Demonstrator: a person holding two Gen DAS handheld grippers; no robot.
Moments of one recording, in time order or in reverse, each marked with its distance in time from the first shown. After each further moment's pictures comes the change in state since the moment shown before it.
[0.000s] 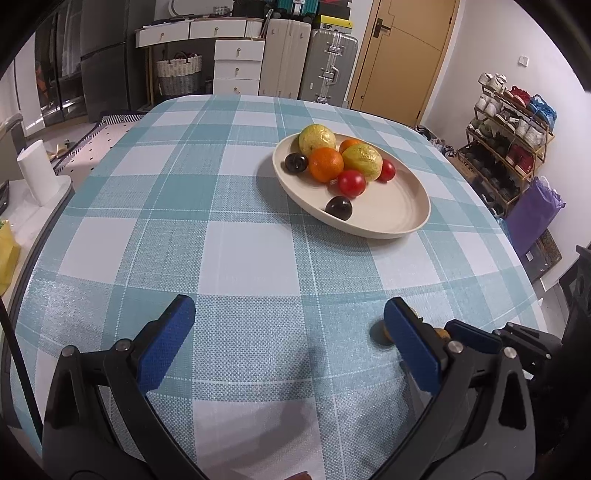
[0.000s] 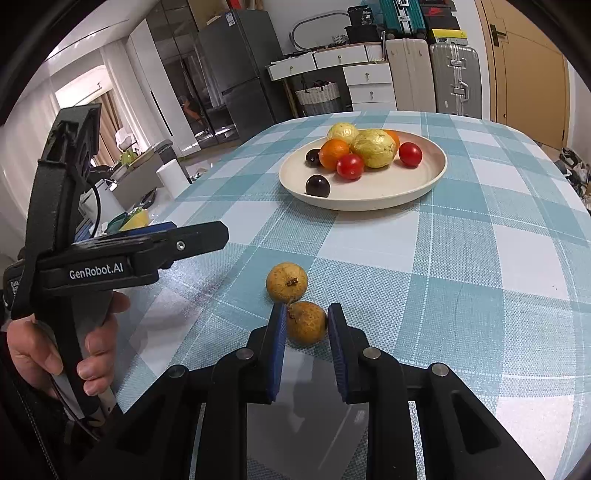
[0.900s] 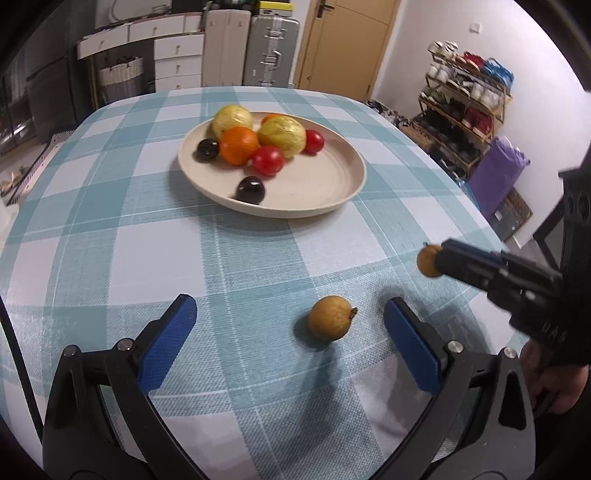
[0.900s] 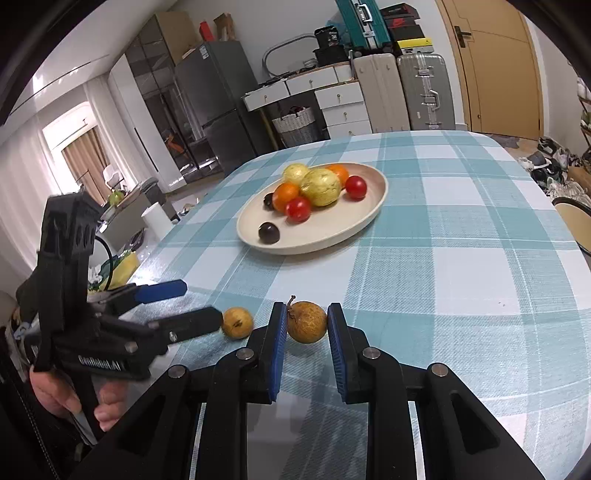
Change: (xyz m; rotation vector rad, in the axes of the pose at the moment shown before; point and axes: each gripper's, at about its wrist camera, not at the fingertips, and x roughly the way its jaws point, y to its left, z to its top) left arm 0.026 -0.054 -0.005 0.163 0.057 -0.149; right arm -0.032 -0.049 0.017 0.098 -0.108 -0.032
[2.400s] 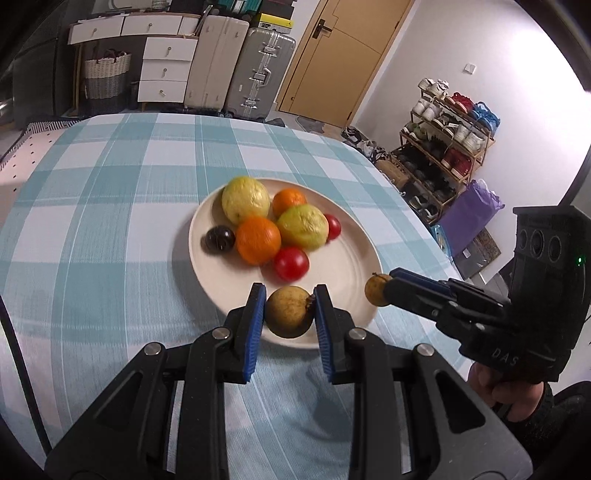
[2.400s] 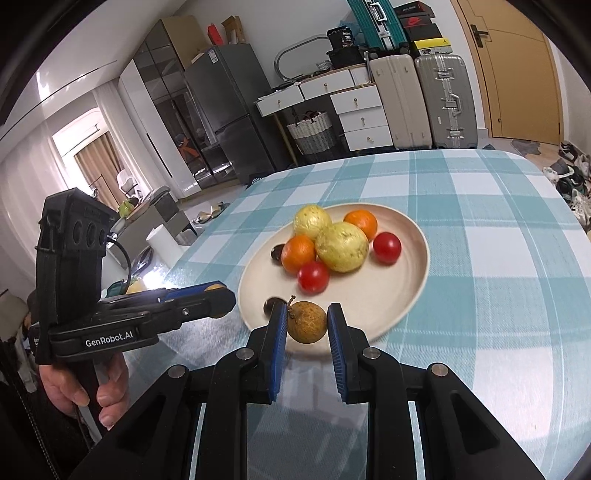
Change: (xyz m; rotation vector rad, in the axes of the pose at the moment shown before) left arm 0.017 0.072 0.101 -0.094 -0.064 -0.172; right arm 0.060 0.002 0.079 -0.012 -0.006 0.082
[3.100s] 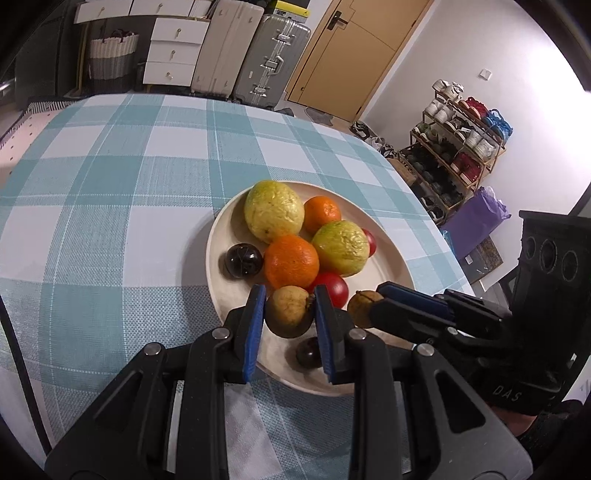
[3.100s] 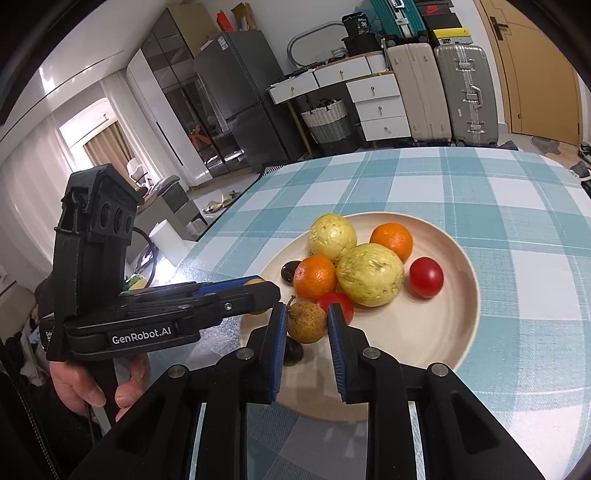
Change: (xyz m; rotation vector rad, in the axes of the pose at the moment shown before) left arm 0.045 0.033 0.020 -0.065 0.046 -0.005; right arm 0.050 0.006 0.029 -0.024 0.056 0.055
